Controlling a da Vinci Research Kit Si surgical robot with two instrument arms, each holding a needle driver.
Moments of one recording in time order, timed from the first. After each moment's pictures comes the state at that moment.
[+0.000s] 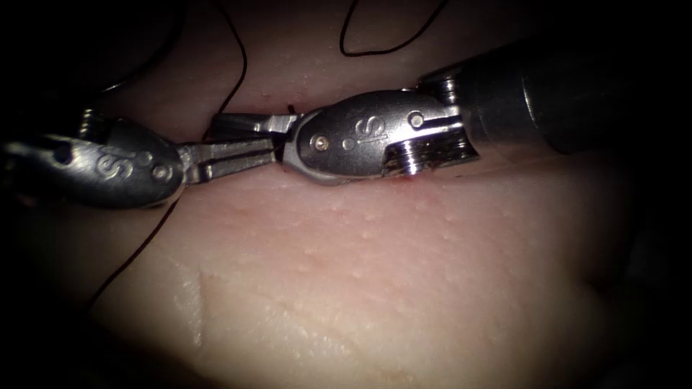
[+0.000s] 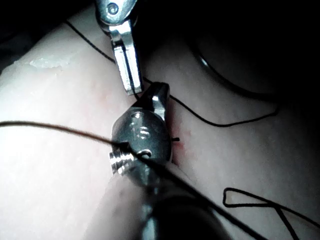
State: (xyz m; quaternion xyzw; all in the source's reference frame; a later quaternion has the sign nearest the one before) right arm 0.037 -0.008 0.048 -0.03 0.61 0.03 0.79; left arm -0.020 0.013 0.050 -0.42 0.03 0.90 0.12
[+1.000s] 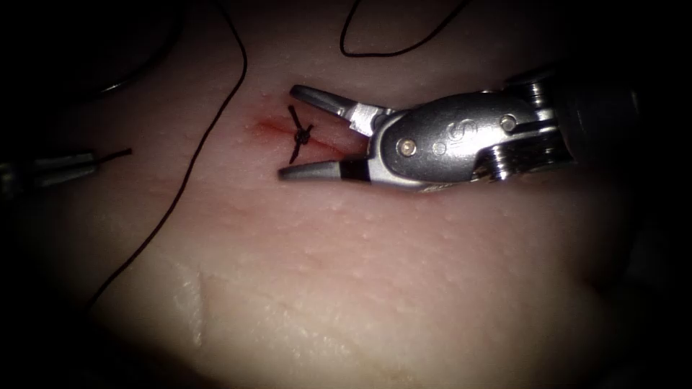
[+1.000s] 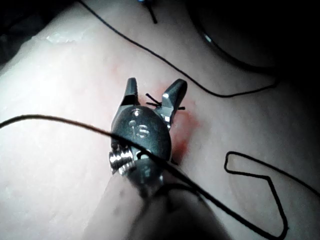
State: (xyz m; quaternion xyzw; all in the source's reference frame) right arm 0.031 -0.007 0.046 -0.01 0.62 0.07 0.78; left arm -0.005 0.010 0.053 -0.39 0.03 0.91 0.16
